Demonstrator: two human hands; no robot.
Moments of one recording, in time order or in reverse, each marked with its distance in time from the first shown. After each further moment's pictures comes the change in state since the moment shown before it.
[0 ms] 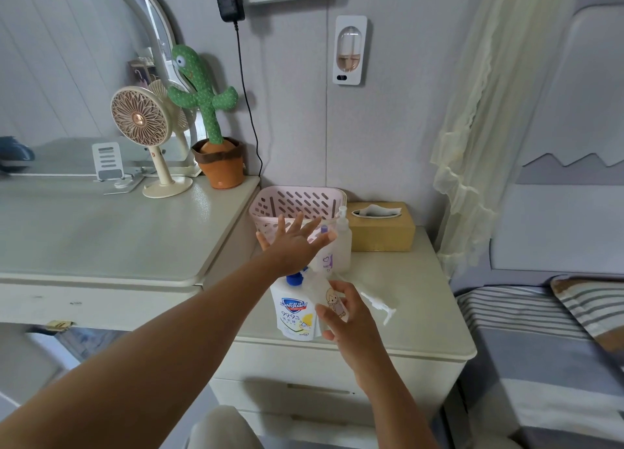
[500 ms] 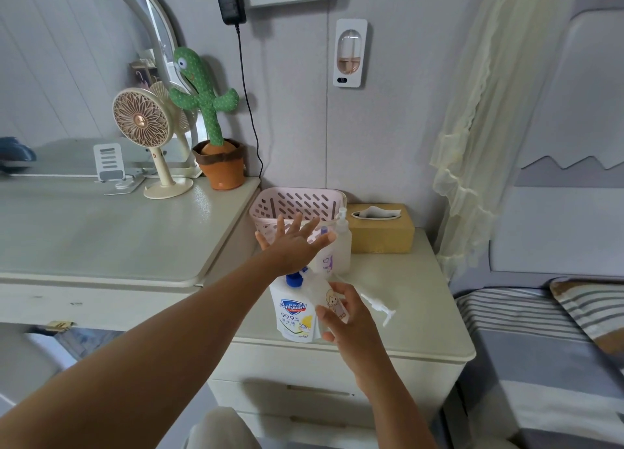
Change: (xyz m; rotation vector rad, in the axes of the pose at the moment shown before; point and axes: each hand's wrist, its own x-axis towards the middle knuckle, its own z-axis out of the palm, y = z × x) left_hand -0.001 0.000 -0.003 0.005 -0.015 0.002; right_hand -0.003 0.000 -0.001 0.007 -0.011 -0.004
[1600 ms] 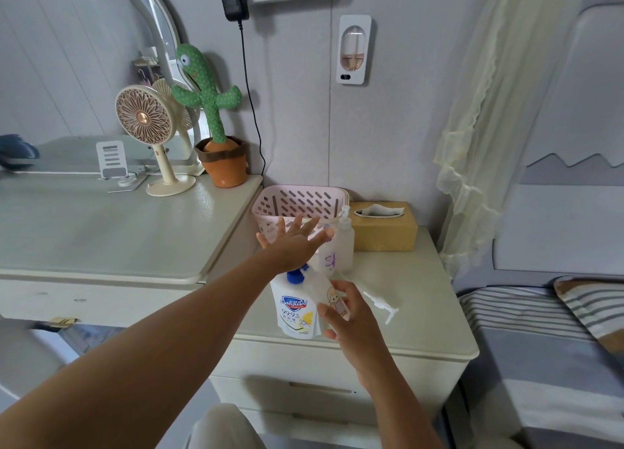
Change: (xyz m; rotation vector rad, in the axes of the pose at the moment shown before) left_hand 0.008 -0.007 0.005 -0.044 -0.026 -0.028; right_hand 0.004 0.003 0.002 -0.028 -0.005 -0.007
